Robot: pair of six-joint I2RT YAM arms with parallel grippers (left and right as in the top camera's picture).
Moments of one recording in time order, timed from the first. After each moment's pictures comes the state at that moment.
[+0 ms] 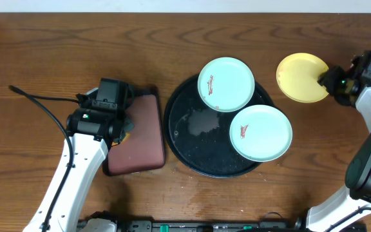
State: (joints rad) left arm -0.18 1.28 1.04 -1.02 -0.29 -0.75; right arm -0.36 1.89 1.24 -0.34 -0.26 0.44
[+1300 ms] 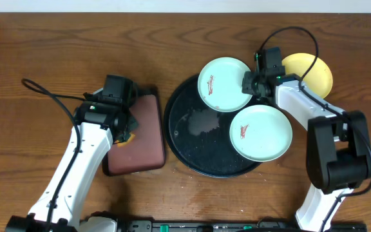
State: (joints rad) left arm -0.18 1.37 1.04 -0.99 -0.24 -0.75; right arm 0.22 1.98 1.24 -0.29 -0.01 0.34
